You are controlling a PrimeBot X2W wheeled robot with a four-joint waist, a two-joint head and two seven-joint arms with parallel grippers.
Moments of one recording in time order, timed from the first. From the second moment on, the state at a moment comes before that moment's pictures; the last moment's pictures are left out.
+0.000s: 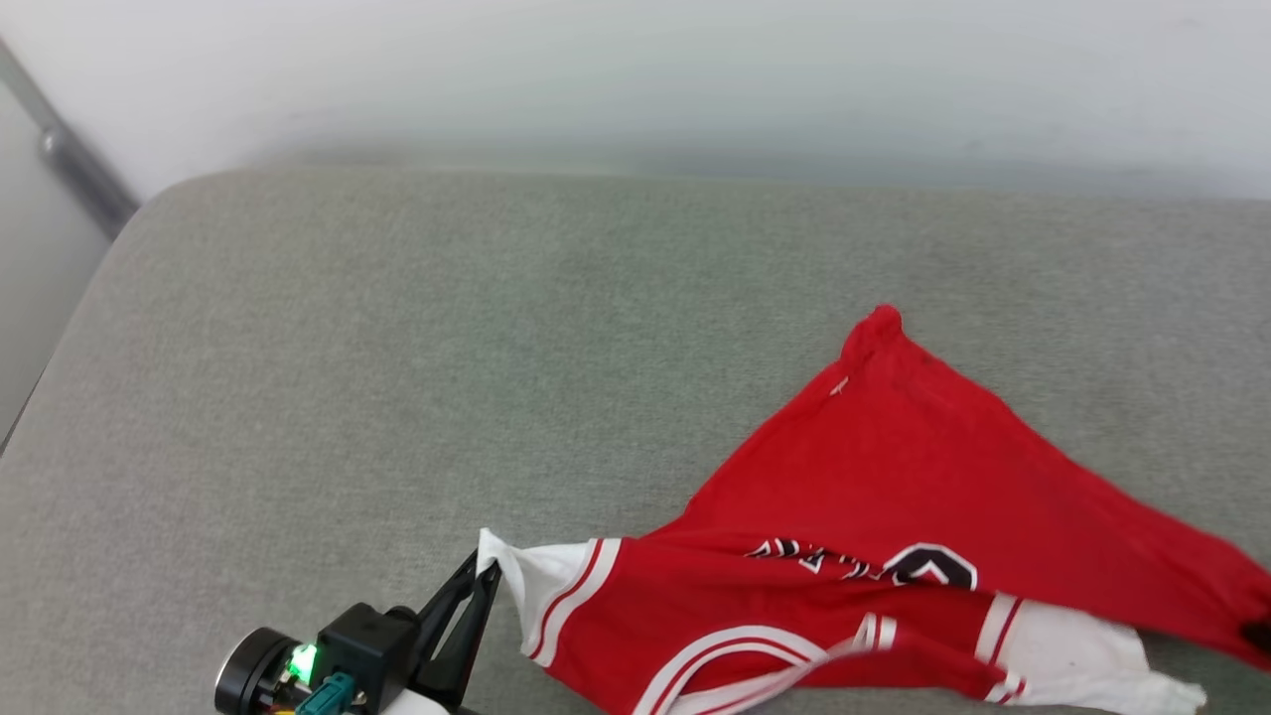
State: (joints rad) left arm -0.04 0.55 -0.62 -0.15 -0.47 0.22 -0.13; right arm -0.06 -0.52 -0.18 0.12 0.61 0.13 0.98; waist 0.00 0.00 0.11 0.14
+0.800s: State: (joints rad) left arm -0.02 0.52 -0.60 -0.09 -0.51 0.23 -0.19; right arm 0.05 -0.55 -0.09 0.02 0.71 0.13 0.84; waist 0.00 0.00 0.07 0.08
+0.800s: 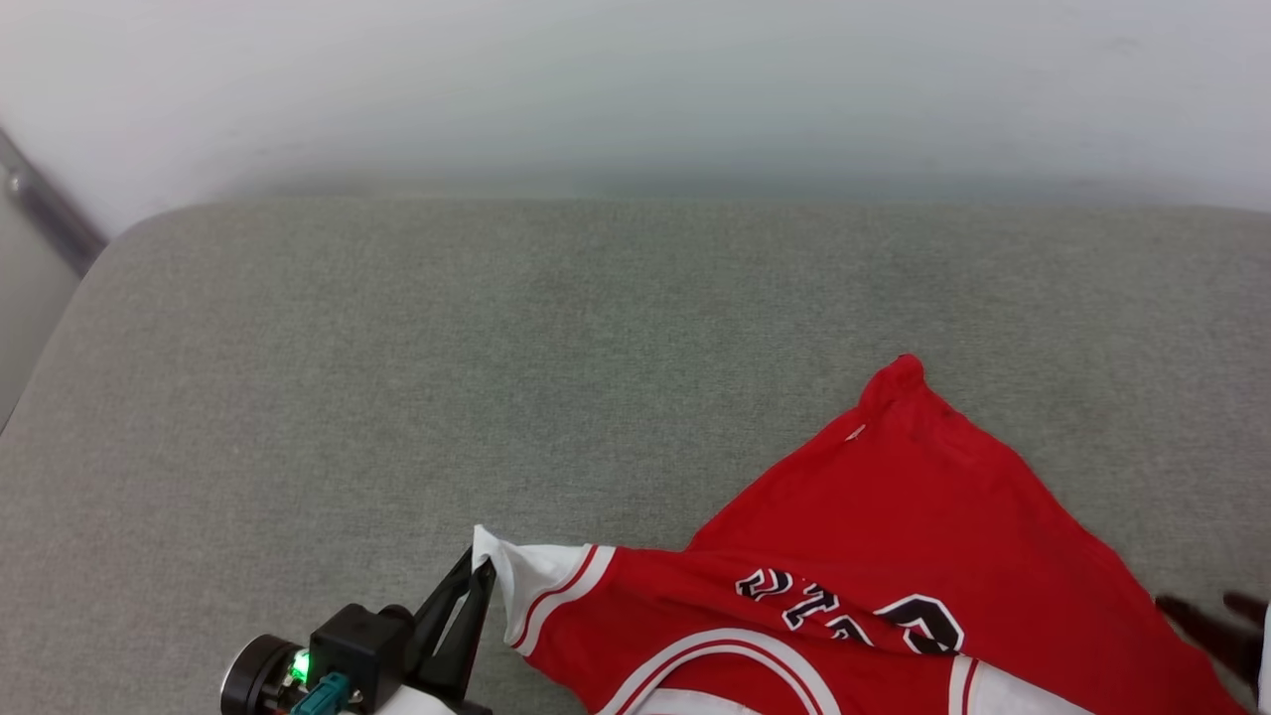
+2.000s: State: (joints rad) left arm -0.19 0.39 -0.74 -0.20 -0.44 0.18 -0.18; right arm -0.53 -0.65 0.24 0.32 0.57 0.13 0.95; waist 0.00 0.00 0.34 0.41
